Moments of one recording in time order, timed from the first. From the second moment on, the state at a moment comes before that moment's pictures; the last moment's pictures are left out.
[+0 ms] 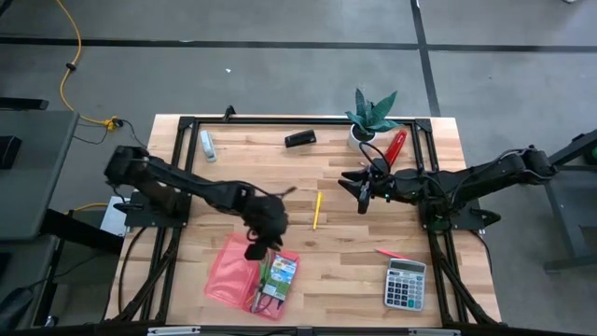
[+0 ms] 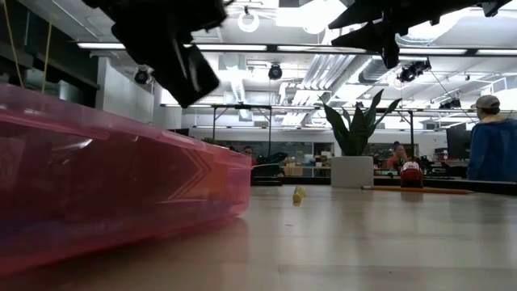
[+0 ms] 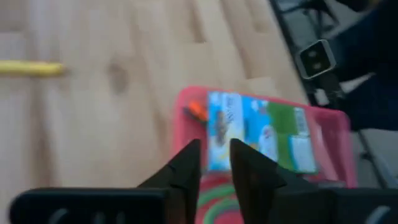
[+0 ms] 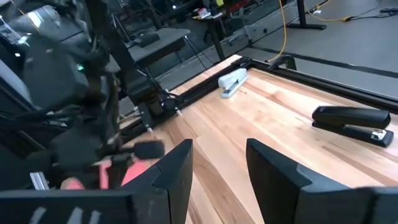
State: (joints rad) left arm -0.07 1.58 0.97 -0.29 0.36 -0.12; right arm 0.16 0.99 0.60 0.19 0.46 0.50
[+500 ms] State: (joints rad) left arm -0.06 1.86 1.16 -0.38 0.55 -0.02; right arm 0.16 0.99 0.60 0.16 0.43 0.50
